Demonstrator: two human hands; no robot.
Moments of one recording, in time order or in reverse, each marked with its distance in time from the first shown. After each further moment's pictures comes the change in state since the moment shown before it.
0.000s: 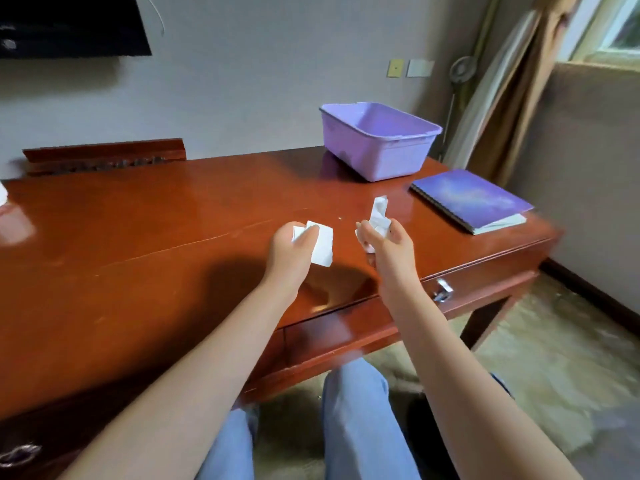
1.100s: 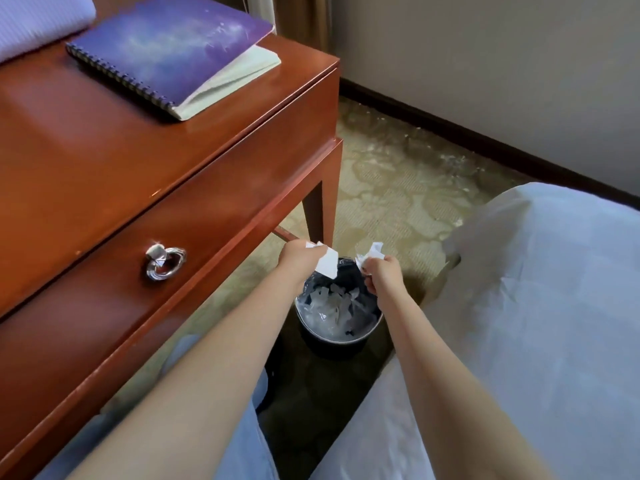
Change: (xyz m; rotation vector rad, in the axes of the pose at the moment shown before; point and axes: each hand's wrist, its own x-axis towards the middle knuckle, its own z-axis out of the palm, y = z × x) left_hand -0.064 -0.187 0.393 0.387 -0.773 -0.505; right_hand 0.056 0.224 -0.389 -0.077 0.662 0.737
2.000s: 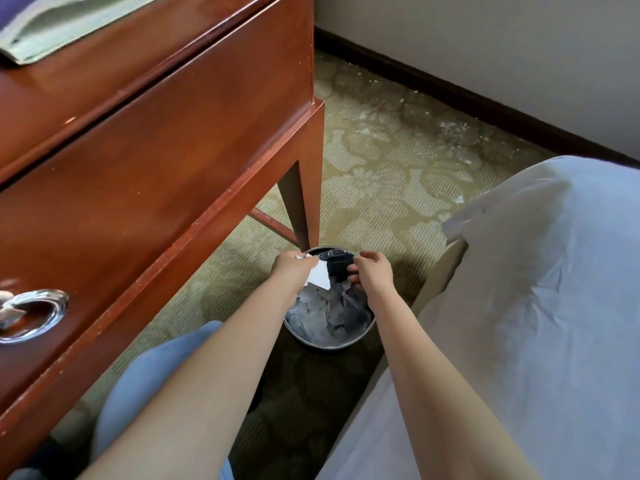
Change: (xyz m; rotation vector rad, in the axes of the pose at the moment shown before) left_hand 0.075 -0.045 0.040 0.000 -0.029 -0.170; right_hand 0.096 0.044 0.010 -0.064 0.006 0.026
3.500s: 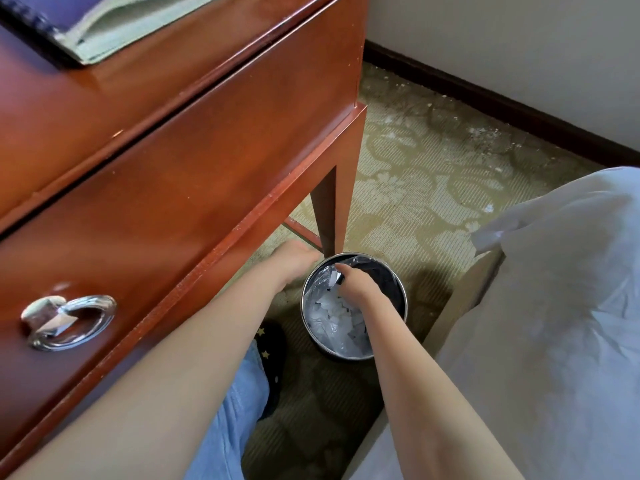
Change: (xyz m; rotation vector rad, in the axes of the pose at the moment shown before) left_hand 0.003 0.026 -0.052 0.437 -0.088 0.064; right_hand 0.015 0.010 0.064 -1.007 -0.342 -0.315
